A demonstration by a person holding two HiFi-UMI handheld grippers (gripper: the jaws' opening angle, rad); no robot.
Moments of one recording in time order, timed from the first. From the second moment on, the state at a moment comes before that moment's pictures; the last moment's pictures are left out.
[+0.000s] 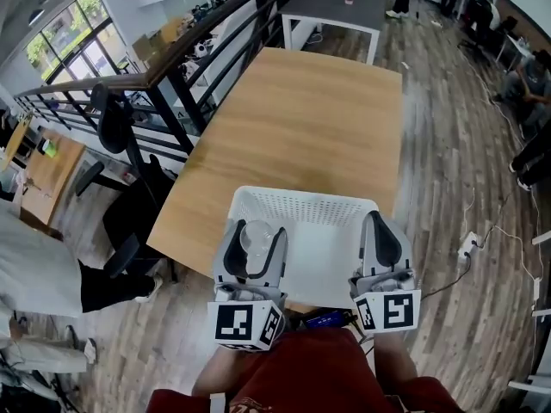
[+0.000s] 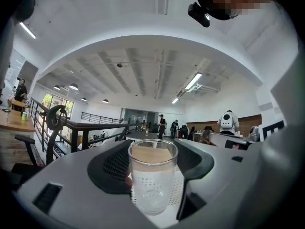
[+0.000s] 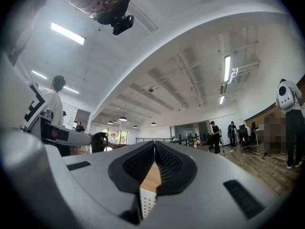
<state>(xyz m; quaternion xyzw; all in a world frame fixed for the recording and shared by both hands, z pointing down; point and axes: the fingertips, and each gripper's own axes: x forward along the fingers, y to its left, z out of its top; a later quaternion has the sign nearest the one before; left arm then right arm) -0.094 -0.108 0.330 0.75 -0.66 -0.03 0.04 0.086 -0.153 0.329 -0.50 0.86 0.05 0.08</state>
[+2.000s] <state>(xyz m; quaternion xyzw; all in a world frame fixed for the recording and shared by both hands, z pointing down) -0.039 -0.172 0.443 0.86 -0.44 0.23 0.11 0.105 -0.172 0.342 -0.59 0.81 0.07 0.04</state>
